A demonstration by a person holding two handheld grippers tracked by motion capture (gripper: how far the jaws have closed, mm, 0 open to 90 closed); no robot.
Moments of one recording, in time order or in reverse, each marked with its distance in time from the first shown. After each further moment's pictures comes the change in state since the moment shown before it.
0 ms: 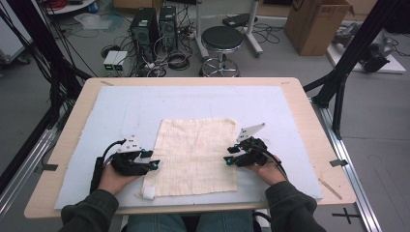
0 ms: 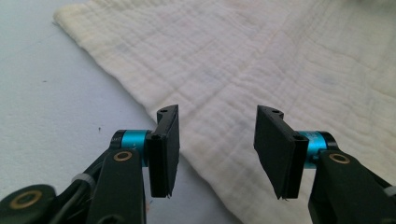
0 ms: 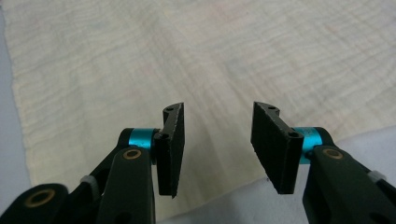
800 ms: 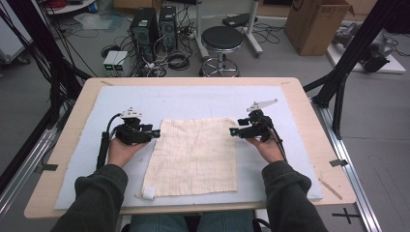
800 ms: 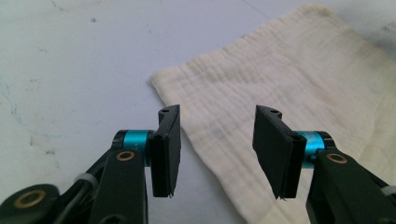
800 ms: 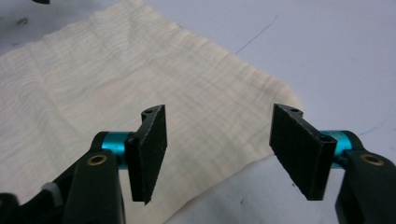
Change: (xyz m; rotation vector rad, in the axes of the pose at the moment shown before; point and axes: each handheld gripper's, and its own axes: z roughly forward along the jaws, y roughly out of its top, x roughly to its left) left arm 0.057 0.053 0.025 -0.057 0.076 -0.204; right arm -0.074 0.030 -0.015 -0.134 -0.140 0.206
